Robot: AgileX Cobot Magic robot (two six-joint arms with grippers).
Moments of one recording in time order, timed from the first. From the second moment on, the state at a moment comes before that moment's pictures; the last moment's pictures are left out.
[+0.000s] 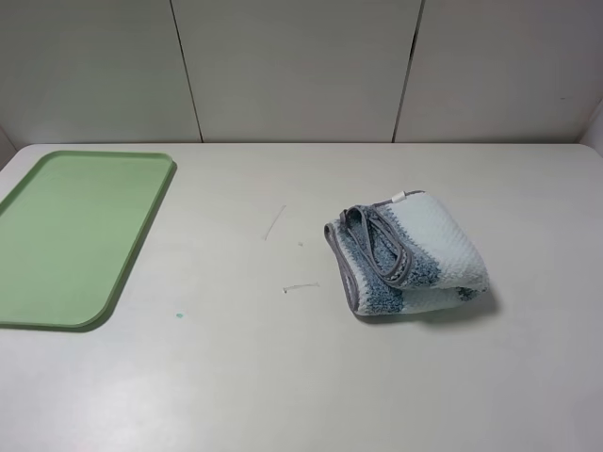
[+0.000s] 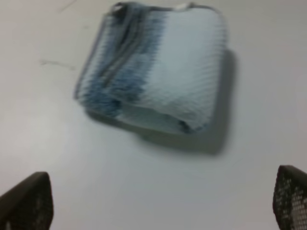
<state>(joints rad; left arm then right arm) 0.04 -0.01 -0.50 0.10 1.06 -0.14 0.38 0.29 -0.52 0.00 0.99 0.05</state>
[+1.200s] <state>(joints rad) 0.04 -0.01 -0.50 0.10 1.06 -0.14 0.06 -0.01 -0.50 0.00 1.03 0.04</state>
